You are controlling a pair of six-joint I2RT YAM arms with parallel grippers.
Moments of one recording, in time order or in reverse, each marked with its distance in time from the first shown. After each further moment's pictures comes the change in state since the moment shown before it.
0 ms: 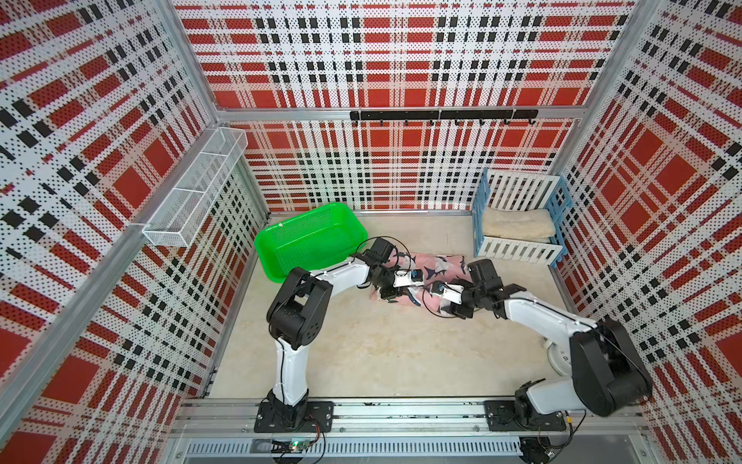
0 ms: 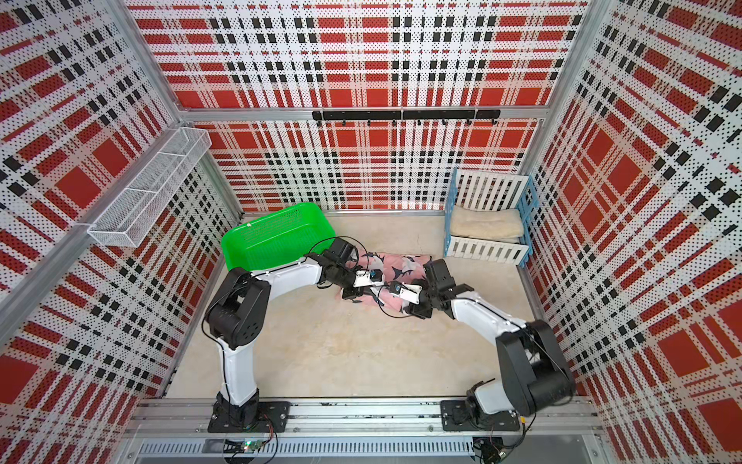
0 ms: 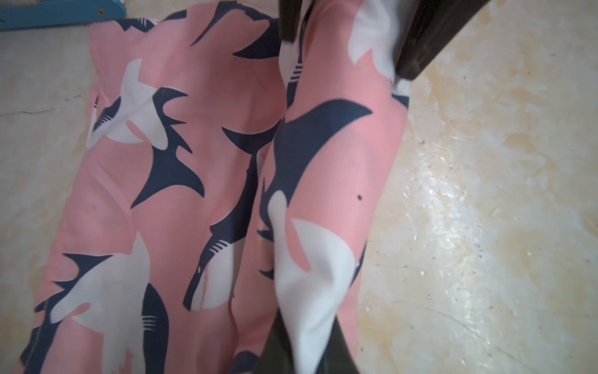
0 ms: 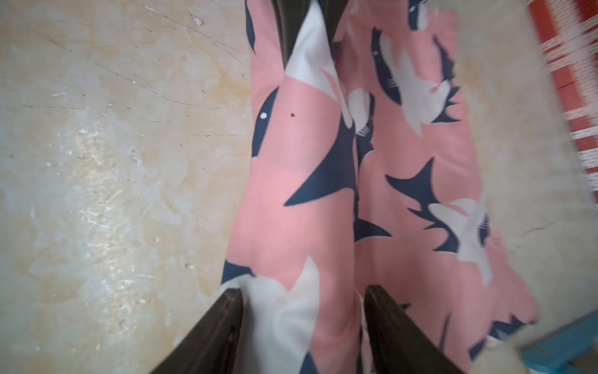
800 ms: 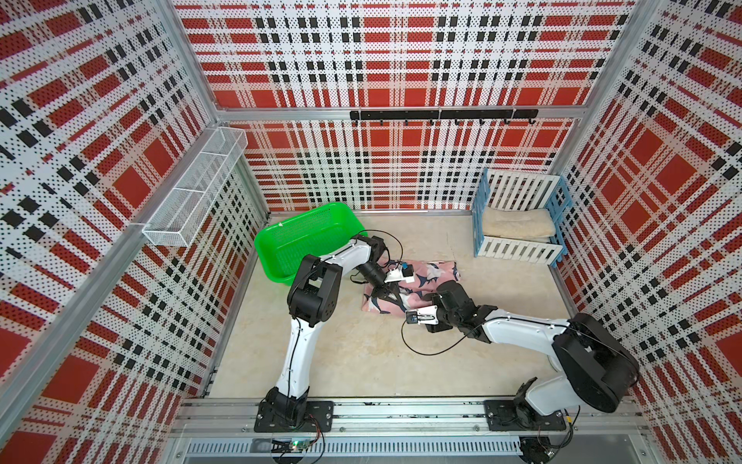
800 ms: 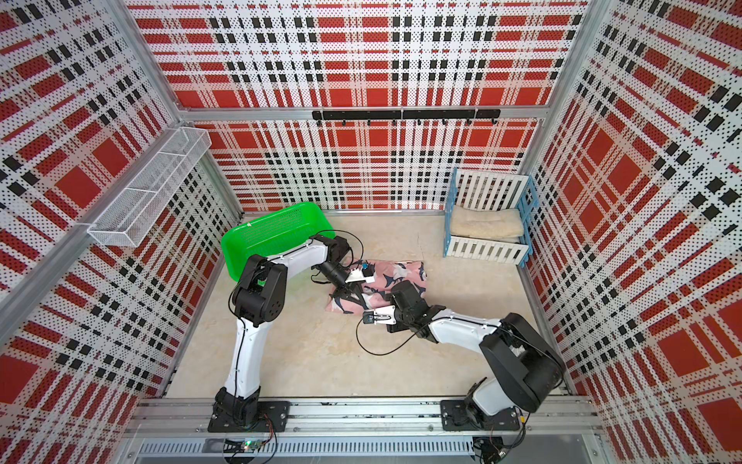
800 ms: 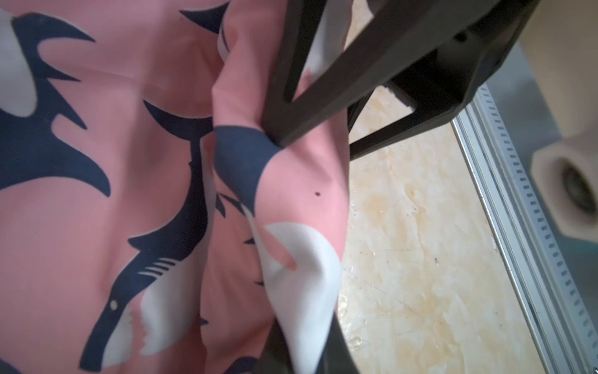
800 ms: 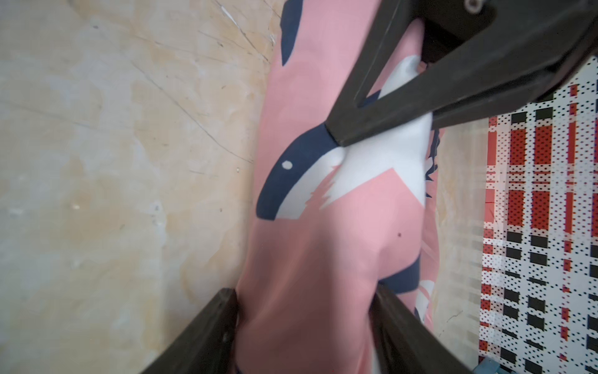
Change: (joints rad) left arm 0.080 0.233 0.312 -0.657 0.219 0.203; right arm 0.311 0.172 -0.031 0.241 0.267 -0.142
